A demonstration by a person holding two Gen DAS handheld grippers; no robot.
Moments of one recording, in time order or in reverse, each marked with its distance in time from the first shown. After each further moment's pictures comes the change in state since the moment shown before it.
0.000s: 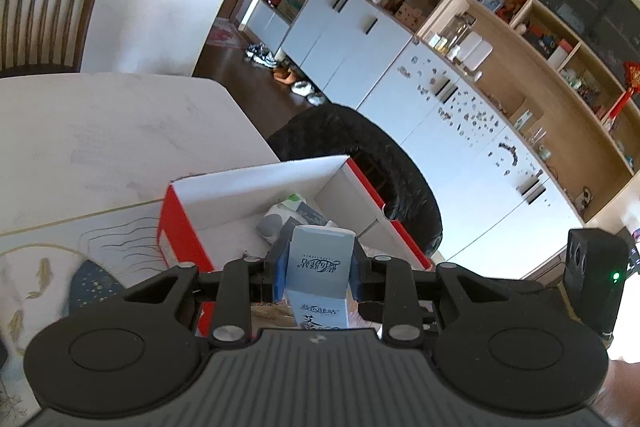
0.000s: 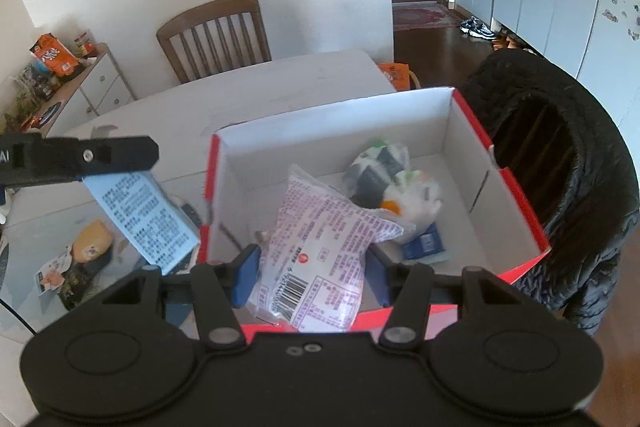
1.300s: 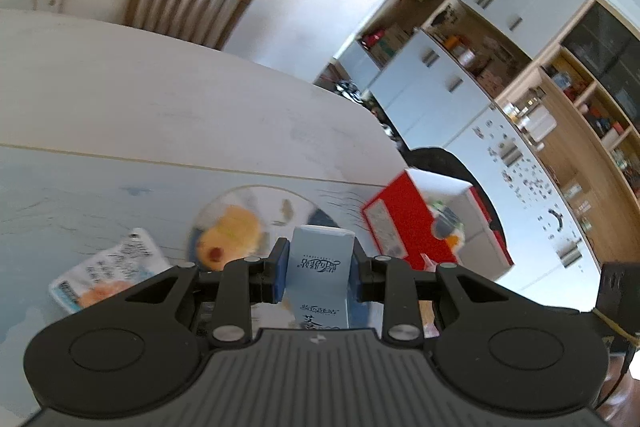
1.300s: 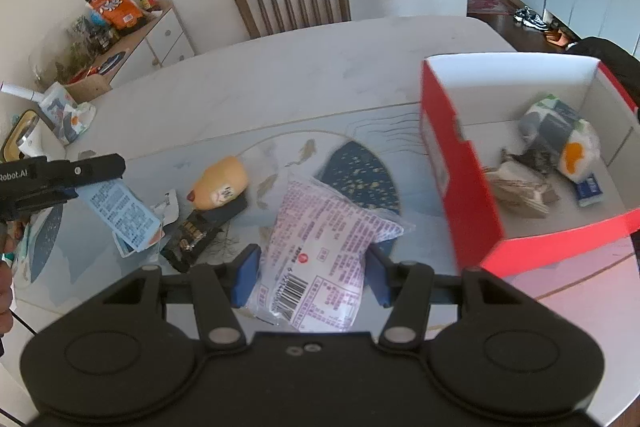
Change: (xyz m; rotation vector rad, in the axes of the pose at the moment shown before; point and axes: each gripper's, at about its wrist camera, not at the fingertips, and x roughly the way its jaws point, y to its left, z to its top) left arm -0.194 0.185 -0.092 -0.211 -0.118 0.134; right arm 0.010 0.188 -0.059 -0.043 0.057 0.098
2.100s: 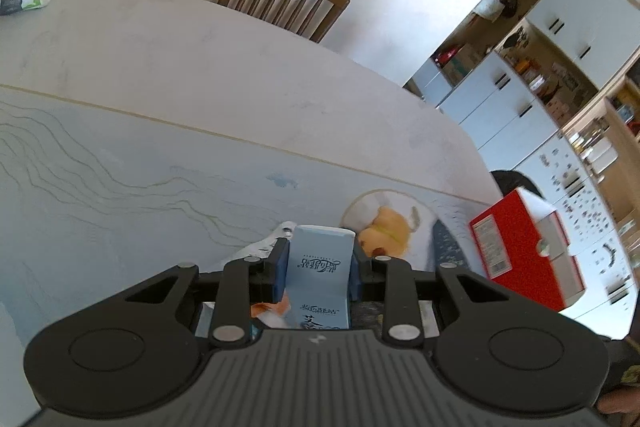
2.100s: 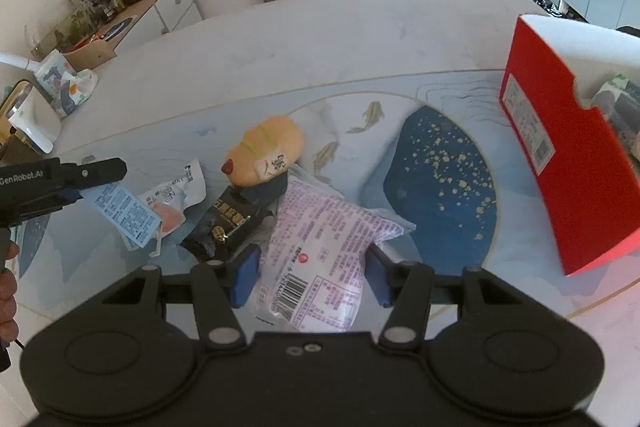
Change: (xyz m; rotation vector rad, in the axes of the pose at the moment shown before) left arm -0.019 0.113 -0.017 -0.124 -0.038 0.175; right arm 0.074 0.071 -0.015 -0.018 0.054 0.006
